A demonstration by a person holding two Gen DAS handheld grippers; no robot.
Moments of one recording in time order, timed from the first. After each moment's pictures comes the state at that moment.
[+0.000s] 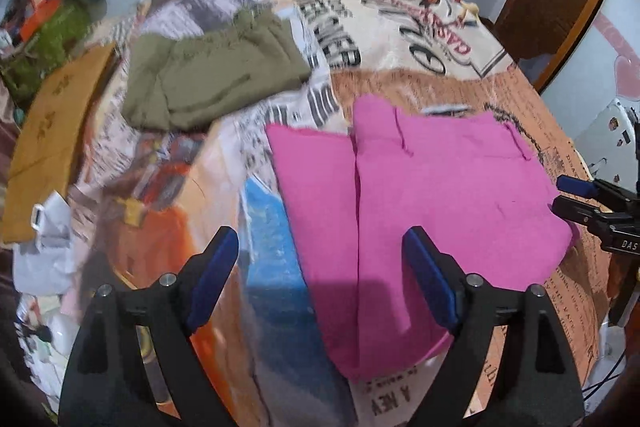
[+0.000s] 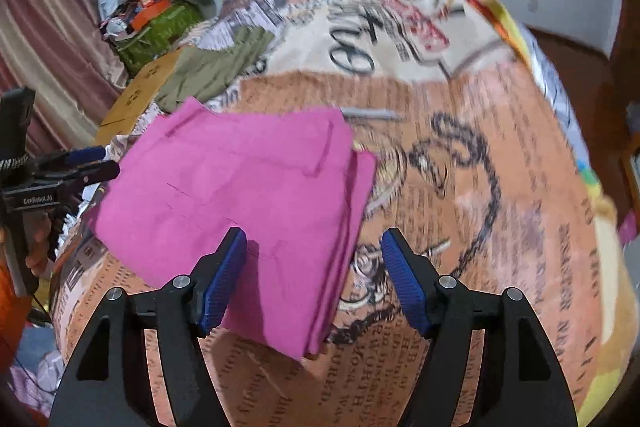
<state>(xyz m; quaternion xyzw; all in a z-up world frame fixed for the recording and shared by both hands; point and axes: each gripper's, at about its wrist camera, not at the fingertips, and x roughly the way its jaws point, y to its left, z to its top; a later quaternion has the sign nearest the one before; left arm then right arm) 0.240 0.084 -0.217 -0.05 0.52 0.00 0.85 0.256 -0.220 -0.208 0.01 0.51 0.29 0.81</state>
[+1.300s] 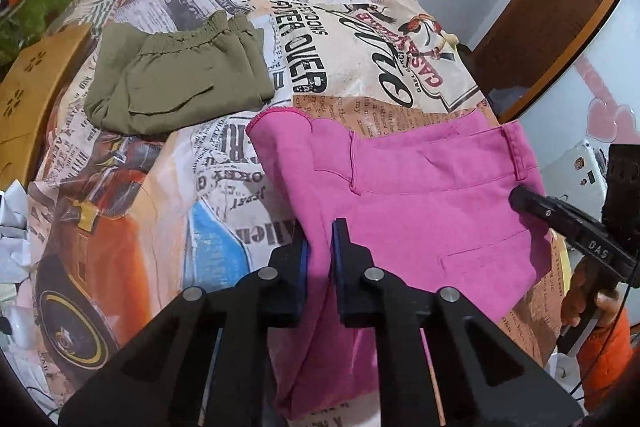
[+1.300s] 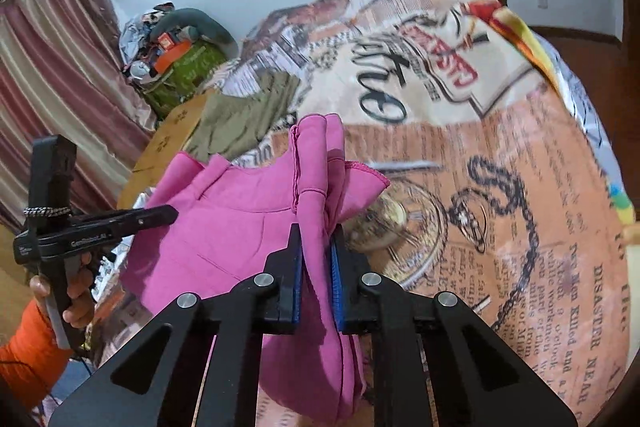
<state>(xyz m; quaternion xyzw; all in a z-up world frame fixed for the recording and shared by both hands) 0.259 0.082 -0.200 -0.12 0.50 -0.04 0.86 0.273 -0.206 -0.171 0.07 0.45 0.34 0.82</state>
